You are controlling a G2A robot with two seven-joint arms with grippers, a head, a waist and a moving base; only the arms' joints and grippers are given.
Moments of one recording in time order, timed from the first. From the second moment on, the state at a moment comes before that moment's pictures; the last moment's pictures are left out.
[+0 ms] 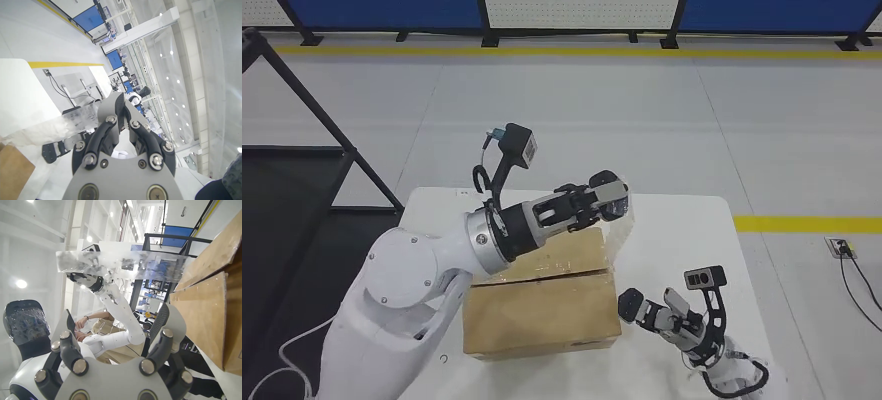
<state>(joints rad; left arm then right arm) 0.60 -1.20 -1.13 -1.92 -0.40 0.23 -0.66 -1.30 -1.27 1.41 -1.66 0.67 -0.38 0.94</state>
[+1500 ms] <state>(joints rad) 0.57 -1.22 -1.10 -2.03 -0.38 0.26 -0.62 -1.08 -1.35 1.27 -1.23 1.21 -0.51 1.30</state>
